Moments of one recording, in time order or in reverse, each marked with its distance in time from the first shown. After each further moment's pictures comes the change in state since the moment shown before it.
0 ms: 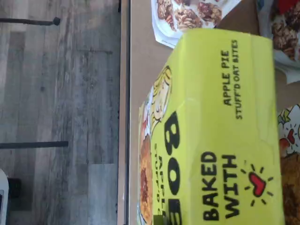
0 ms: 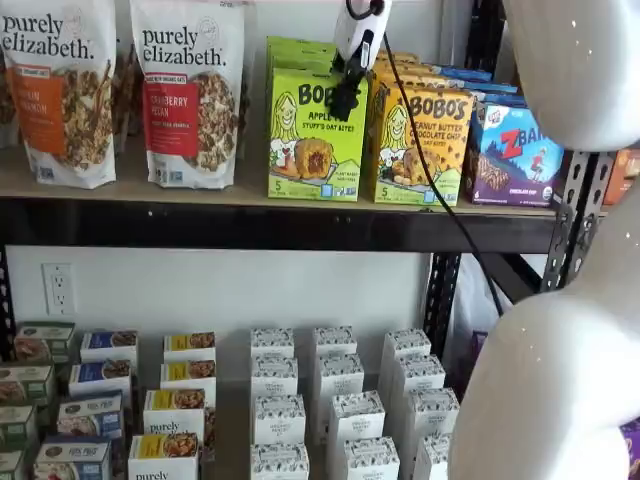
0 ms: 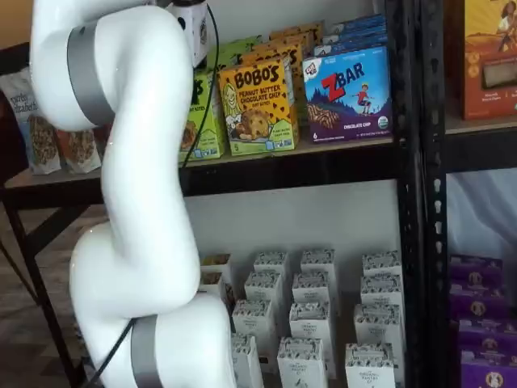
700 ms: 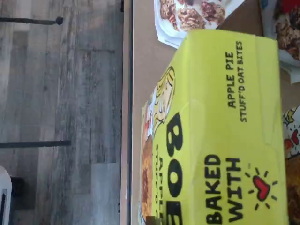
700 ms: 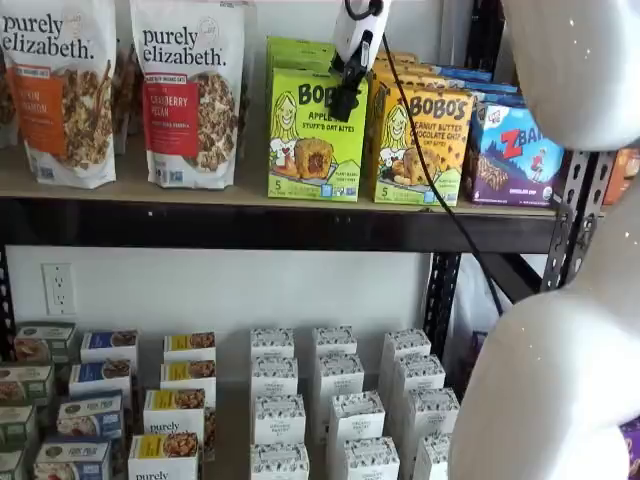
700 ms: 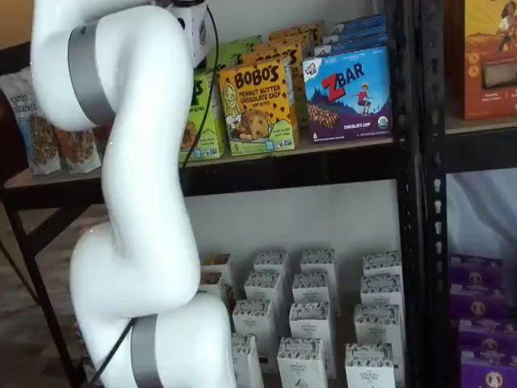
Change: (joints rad) arm 0.003 0.005 -0.006 -0.001 0.009 0.003
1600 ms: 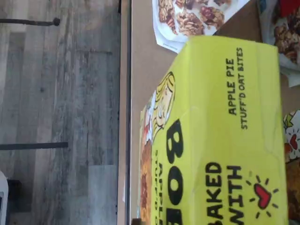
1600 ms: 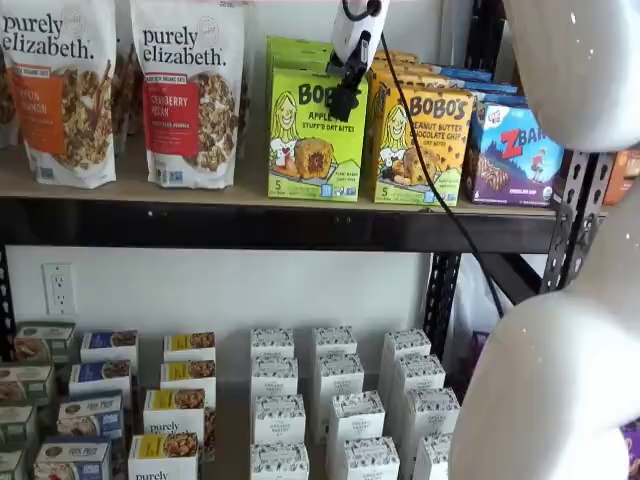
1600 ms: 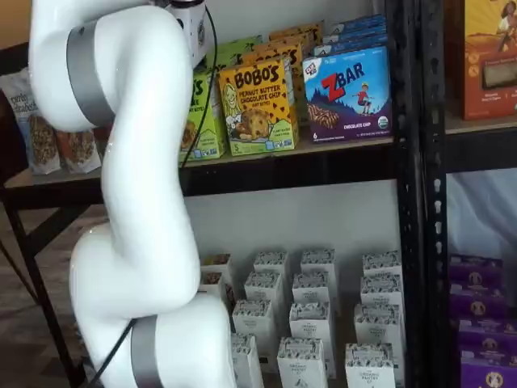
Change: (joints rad) arm 0.008 -0.008 0.013 -0.001 -0.018 0.007
